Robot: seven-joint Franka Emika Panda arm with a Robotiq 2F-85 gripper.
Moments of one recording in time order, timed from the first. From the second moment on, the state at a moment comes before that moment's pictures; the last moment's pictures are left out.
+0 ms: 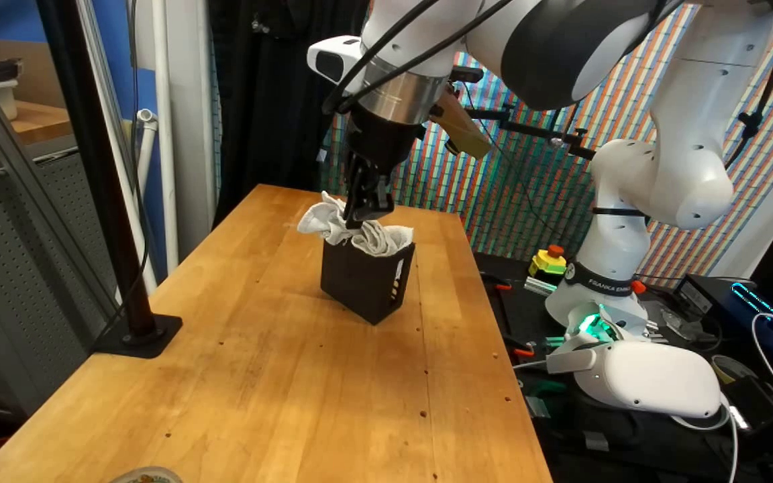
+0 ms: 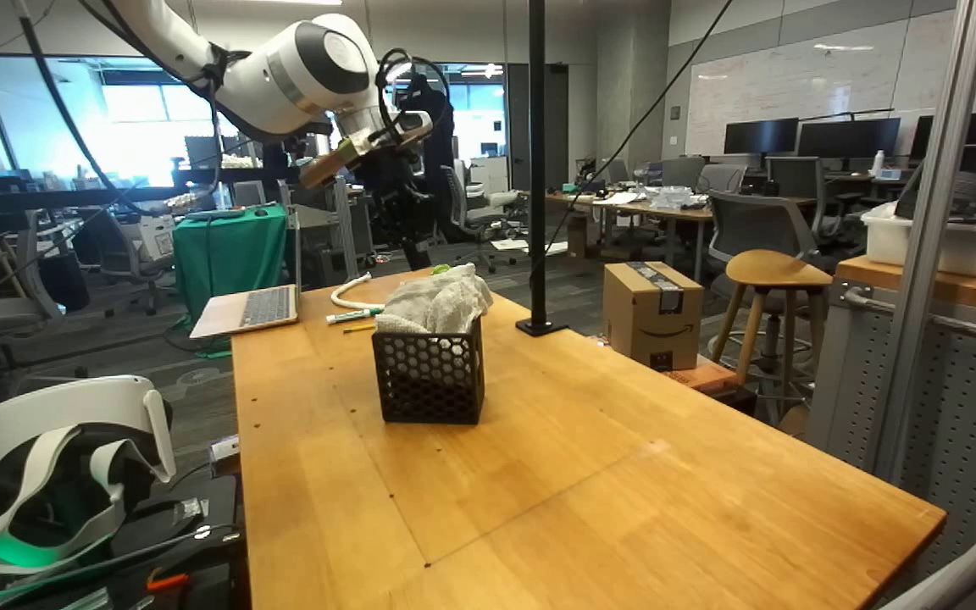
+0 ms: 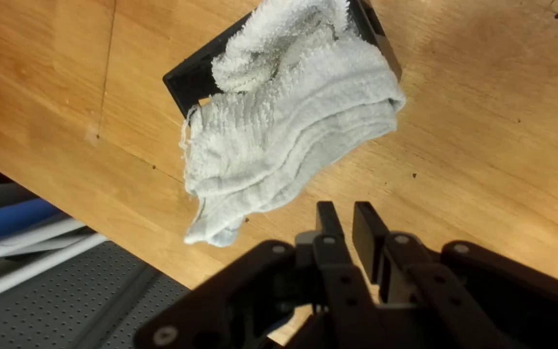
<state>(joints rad) 0.32 0.05 0.30 -2.02 -0.42 2.06 0.31</state>
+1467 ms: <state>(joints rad) 0.32 0.14 0.29 -2.02 -0.58 1.96 0.63</state>
